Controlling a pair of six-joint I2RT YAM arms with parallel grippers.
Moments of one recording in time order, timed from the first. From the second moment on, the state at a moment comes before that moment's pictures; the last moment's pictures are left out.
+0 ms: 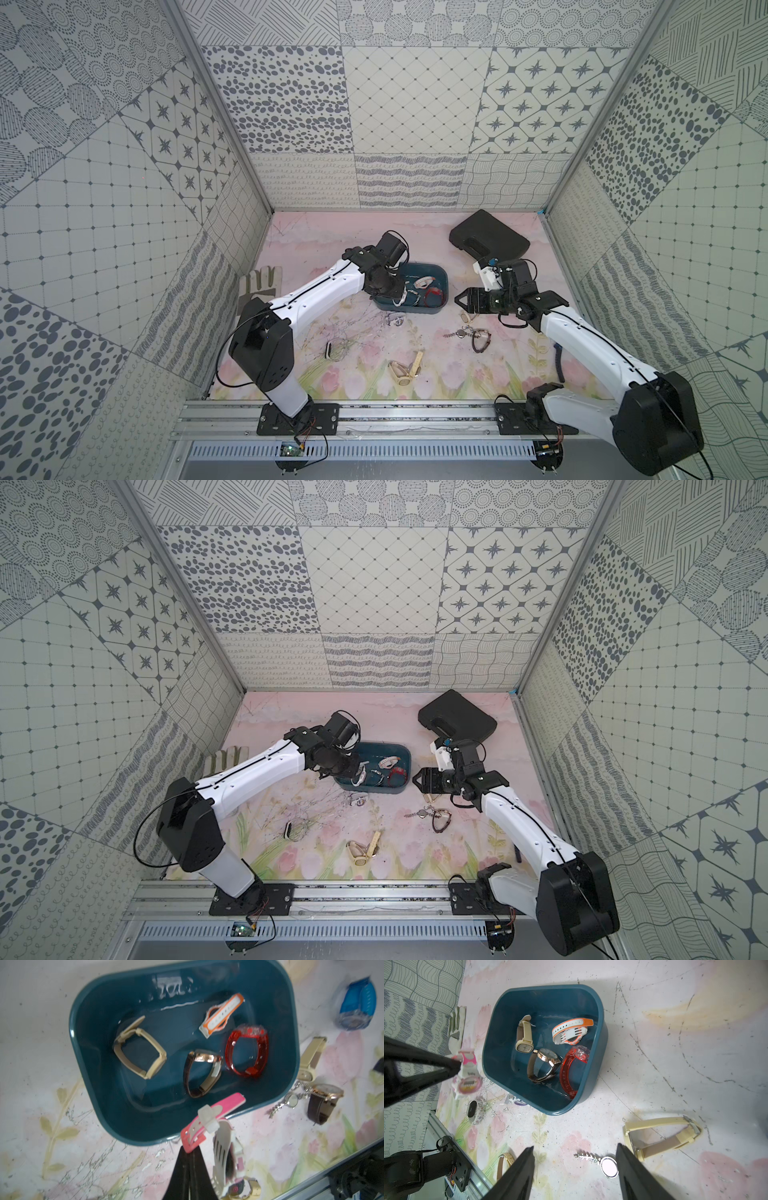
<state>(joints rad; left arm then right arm) -0.67 1.67 1.39 -0.86 0.08 -0.39 0.35 1.17 0.76 -0.47 -0.39 0.32</state>
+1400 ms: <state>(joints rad) -0.55 2.17 1.67 -0.73 0.15 -0.37 0.47 1.20 0.79 -0.51 -0.30 0.30</state>
